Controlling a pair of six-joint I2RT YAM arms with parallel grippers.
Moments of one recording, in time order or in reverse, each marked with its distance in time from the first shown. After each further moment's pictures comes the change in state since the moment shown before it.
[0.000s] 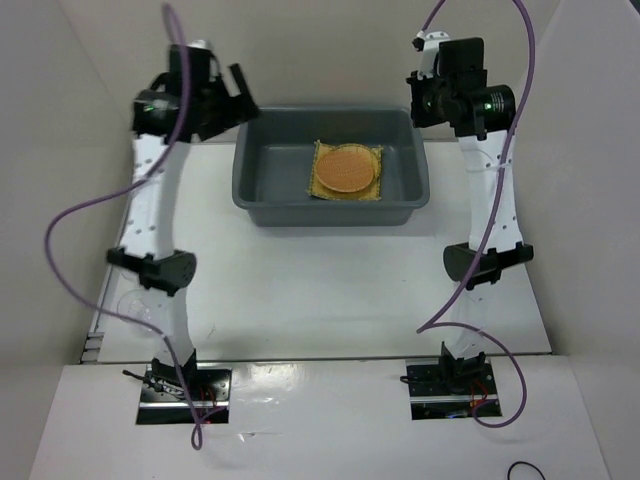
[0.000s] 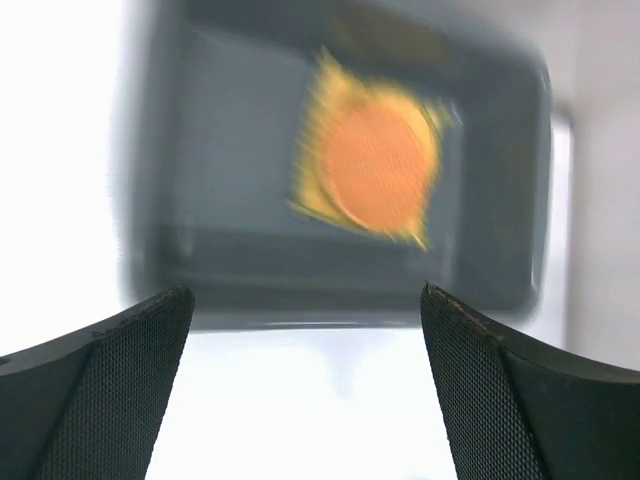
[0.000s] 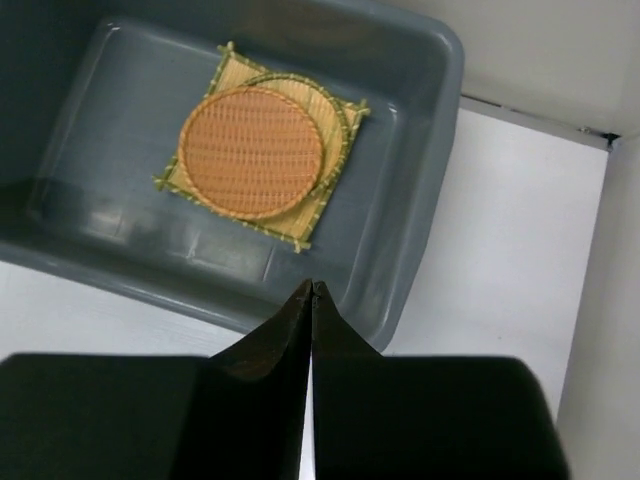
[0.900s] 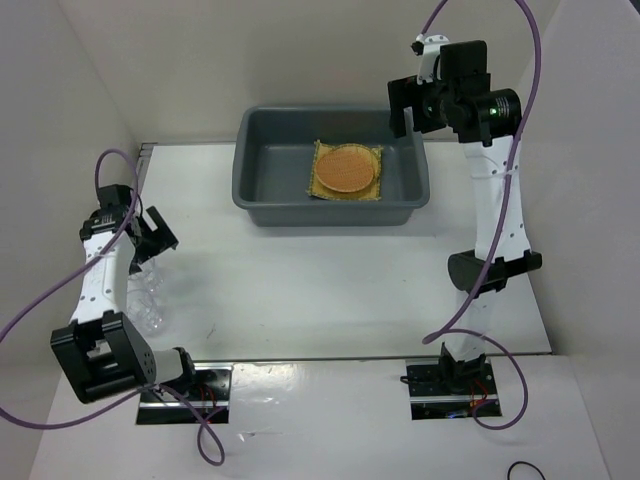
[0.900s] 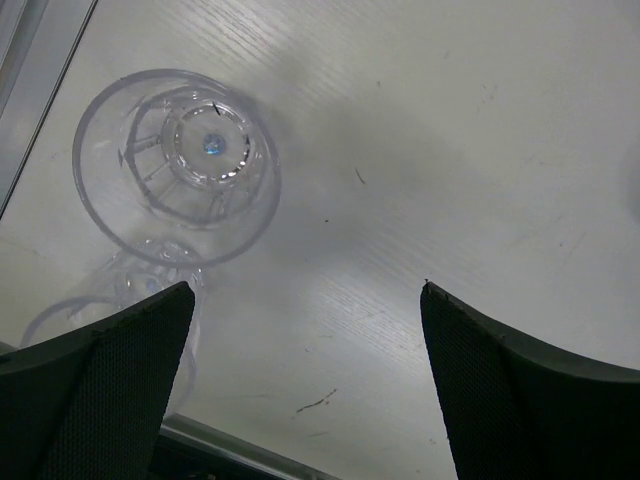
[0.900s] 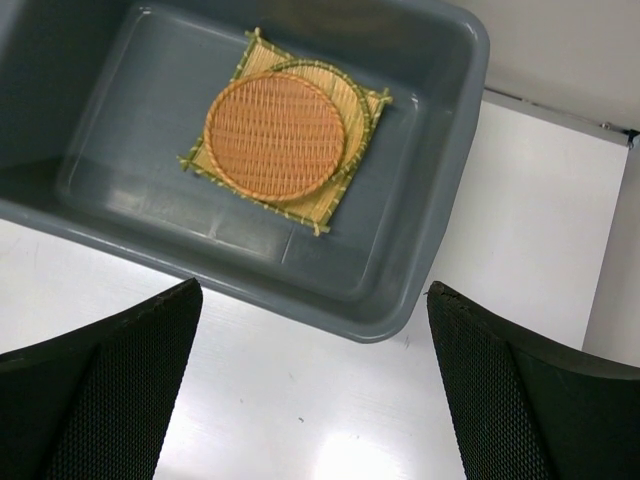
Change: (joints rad) left arm 0.598 -0.869 -1.744 0.441 -0.081 0.206; right arm 0.028 -0.079 -0.077 -0.007 -0.023 0.012
